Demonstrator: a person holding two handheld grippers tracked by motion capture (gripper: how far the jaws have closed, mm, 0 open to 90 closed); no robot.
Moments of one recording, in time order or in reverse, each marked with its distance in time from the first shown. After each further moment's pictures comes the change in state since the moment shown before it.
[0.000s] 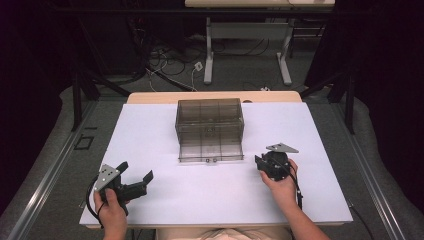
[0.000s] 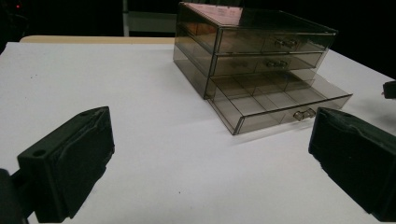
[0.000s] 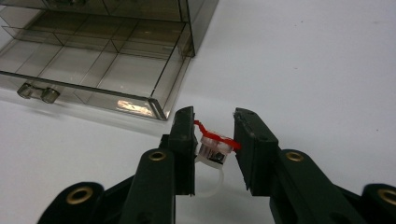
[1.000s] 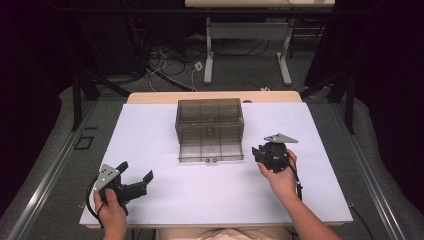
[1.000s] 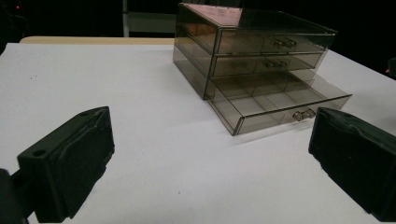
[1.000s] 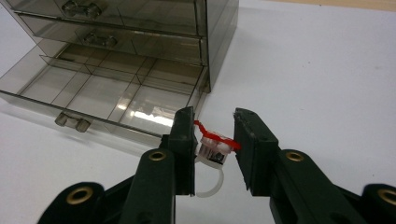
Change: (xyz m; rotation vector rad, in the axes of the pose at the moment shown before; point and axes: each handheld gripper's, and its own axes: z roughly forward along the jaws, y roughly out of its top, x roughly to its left) left arm -0.001 0.000 0.000 -0.006 0.001 -0.002; right arm 0.009 0.032 -0.009 -0.027 0.034 -0.035
